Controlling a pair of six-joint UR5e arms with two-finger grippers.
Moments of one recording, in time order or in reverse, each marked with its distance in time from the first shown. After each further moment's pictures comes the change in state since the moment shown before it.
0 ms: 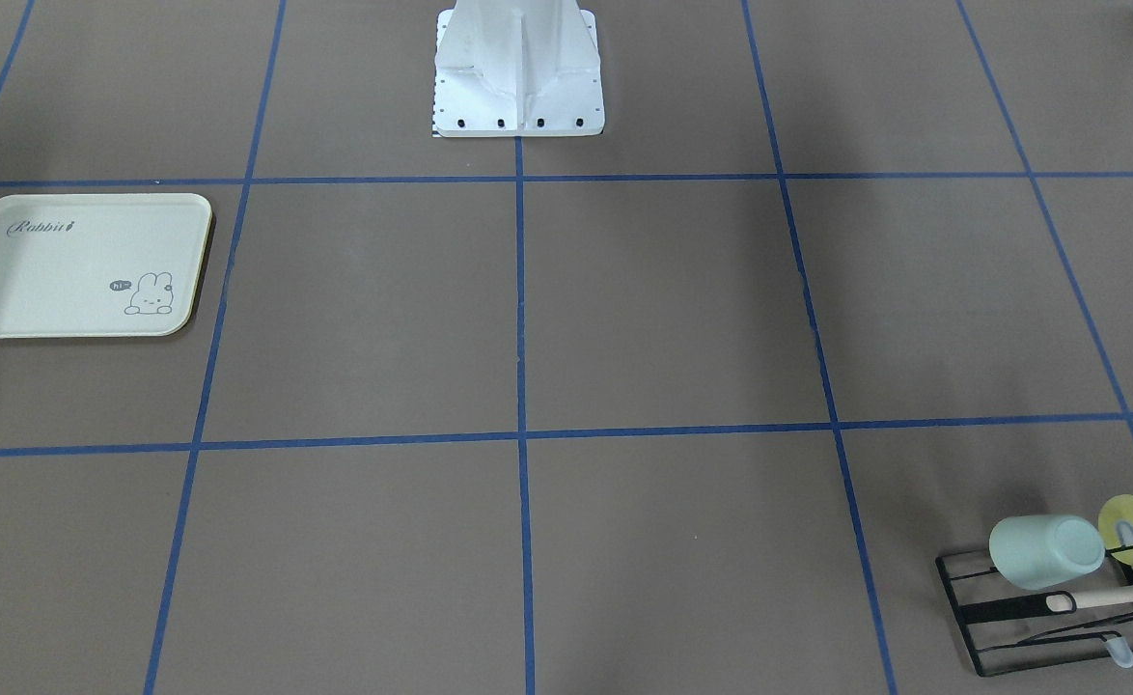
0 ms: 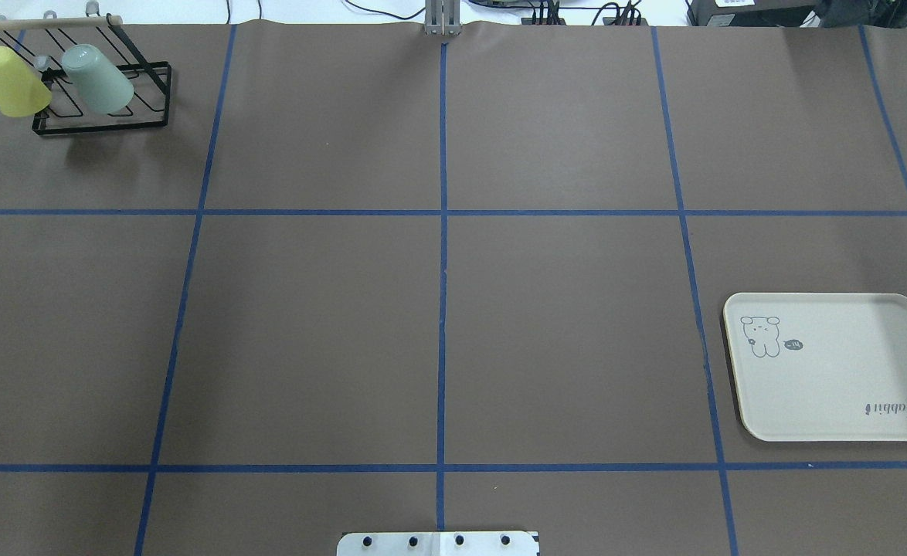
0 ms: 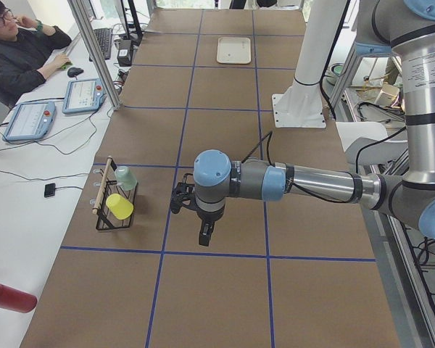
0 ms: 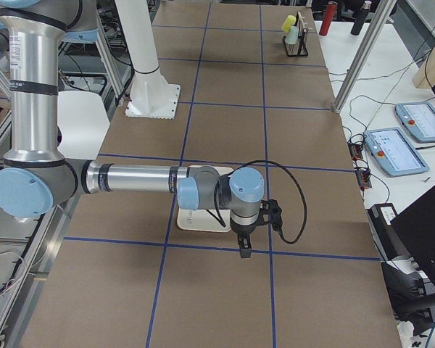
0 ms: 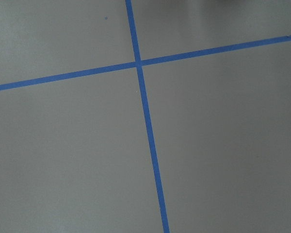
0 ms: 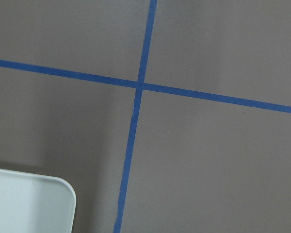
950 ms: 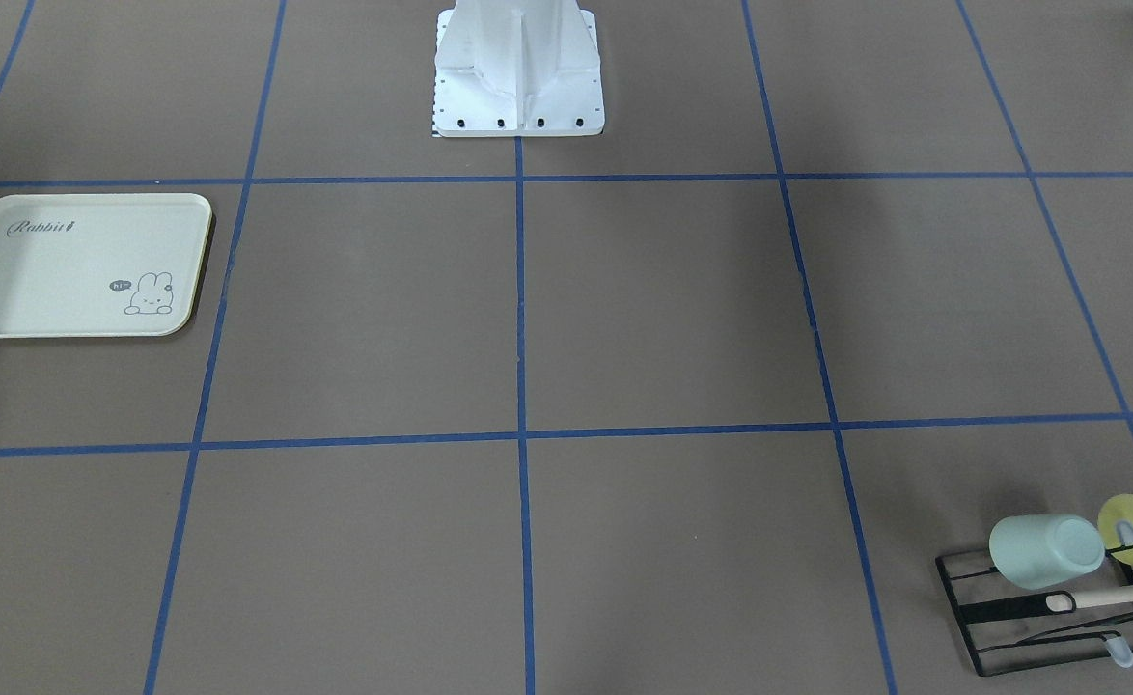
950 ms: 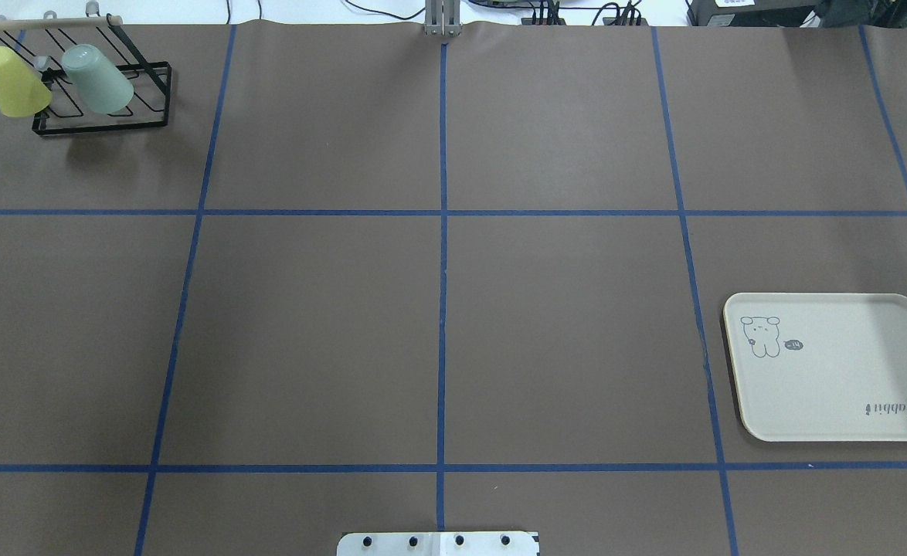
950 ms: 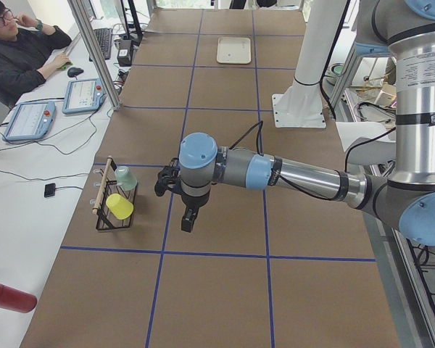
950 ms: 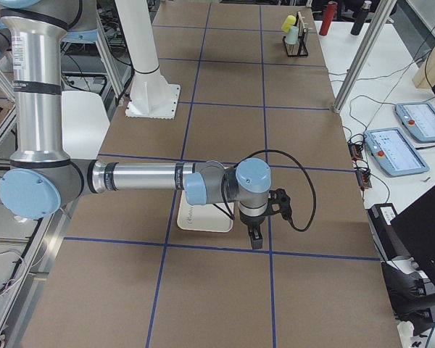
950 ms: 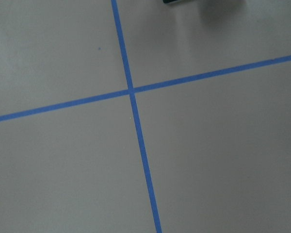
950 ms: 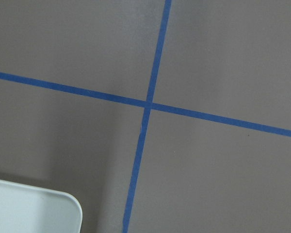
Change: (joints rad) left arm 0.008 -0.119 0.009 -0.001 0.000 -0.007; right arm -0.002 0.051 0.004 0.033 0.022 0.009
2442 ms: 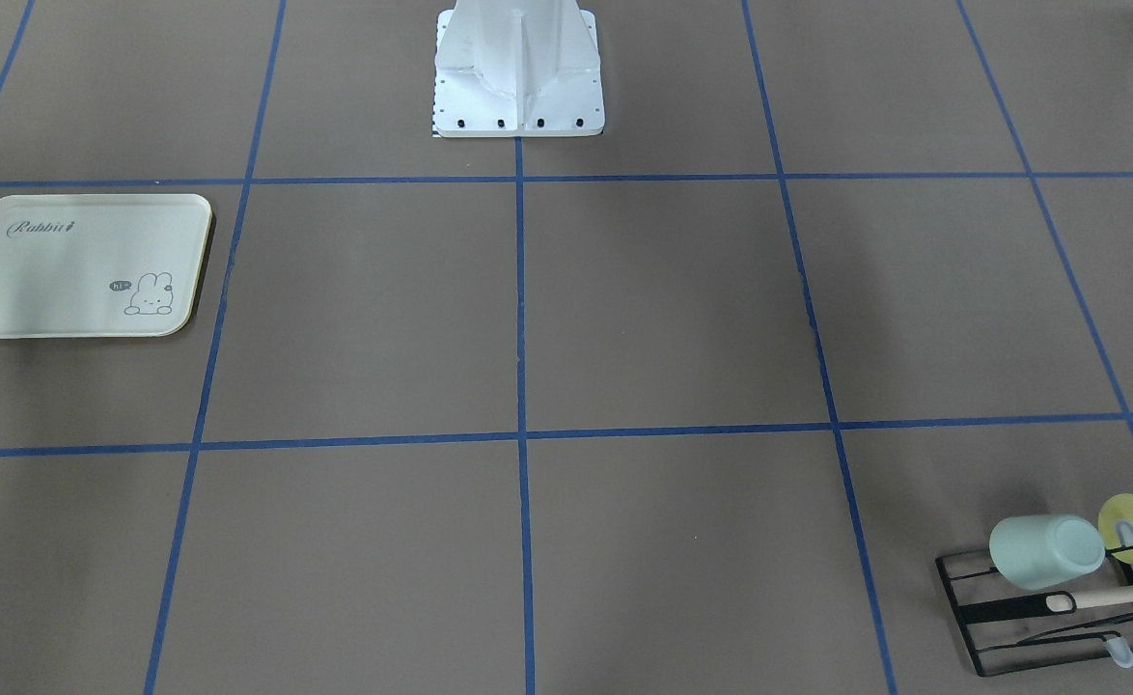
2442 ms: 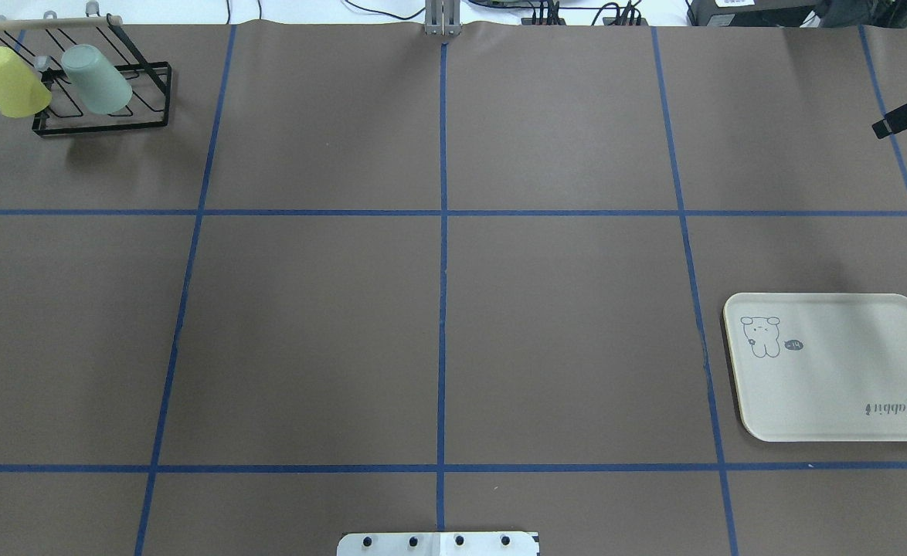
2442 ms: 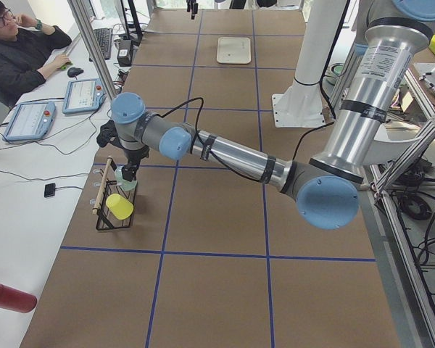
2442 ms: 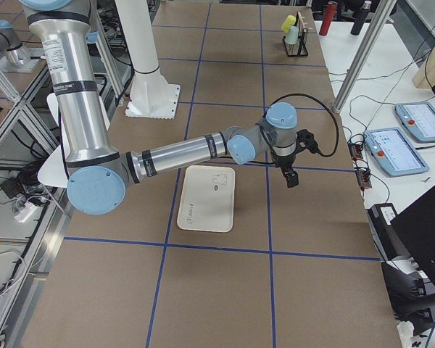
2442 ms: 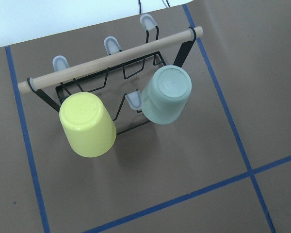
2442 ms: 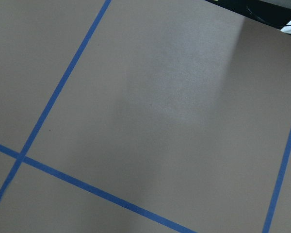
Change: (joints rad) left arm 0.144 -0.466 0.371 -0.181 -0.056 -0.307; right arm -0.245 0.216 0.004 0.164 -0.064 0.242
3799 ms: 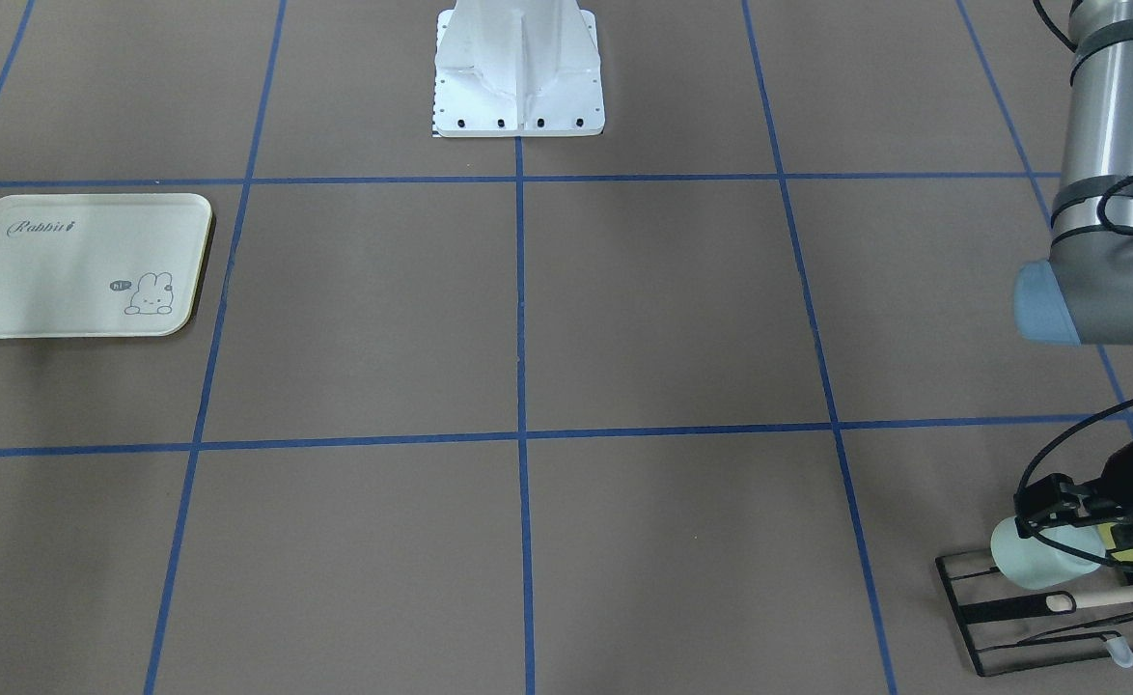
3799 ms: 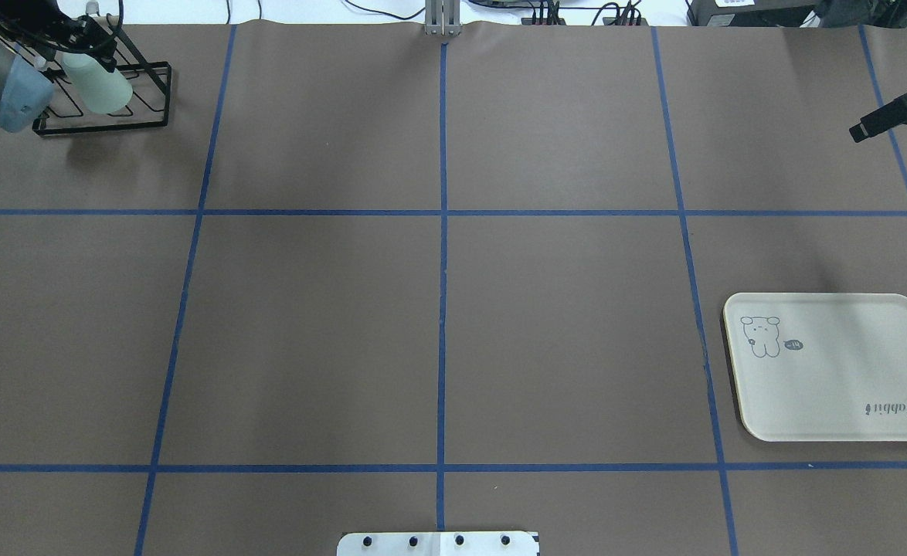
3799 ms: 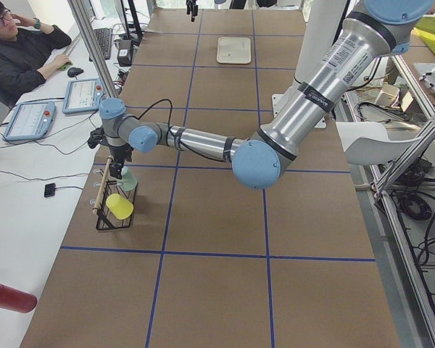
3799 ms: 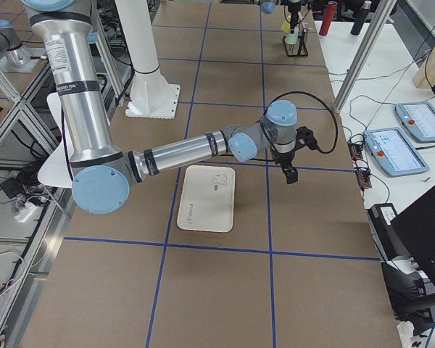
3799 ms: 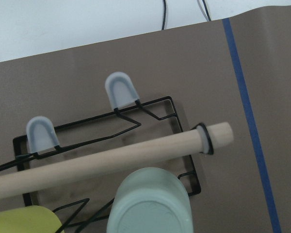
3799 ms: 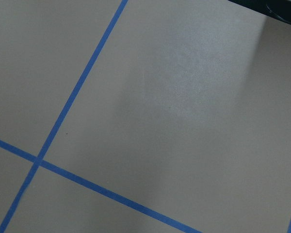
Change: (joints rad) left arm 0.205 -0.270 0.439 -0.196 0.228 -0.204; right arm -0.016 0.011 0.001 0.001 0.005 0.008
